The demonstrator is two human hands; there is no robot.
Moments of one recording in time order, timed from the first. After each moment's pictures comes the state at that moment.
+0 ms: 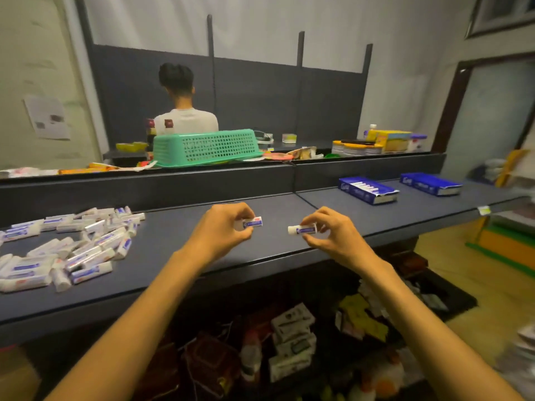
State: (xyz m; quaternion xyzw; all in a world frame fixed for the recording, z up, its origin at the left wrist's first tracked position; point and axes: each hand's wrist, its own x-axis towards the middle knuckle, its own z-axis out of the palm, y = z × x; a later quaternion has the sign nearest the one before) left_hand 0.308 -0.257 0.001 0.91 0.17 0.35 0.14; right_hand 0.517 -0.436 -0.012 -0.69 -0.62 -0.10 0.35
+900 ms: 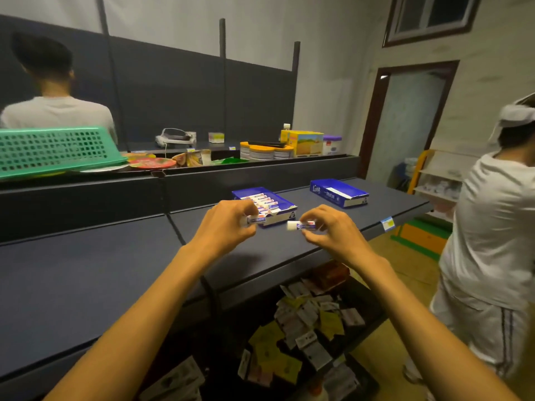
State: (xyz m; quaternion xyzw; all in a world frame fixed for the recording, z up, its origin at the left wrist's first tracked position) left_hand 0.689 -0.334 0.005 0.93 0.11 0.31 0.13; right_hand 0.852 -0.531 -0.003 -0.80 -0.52 -0.14 0.28
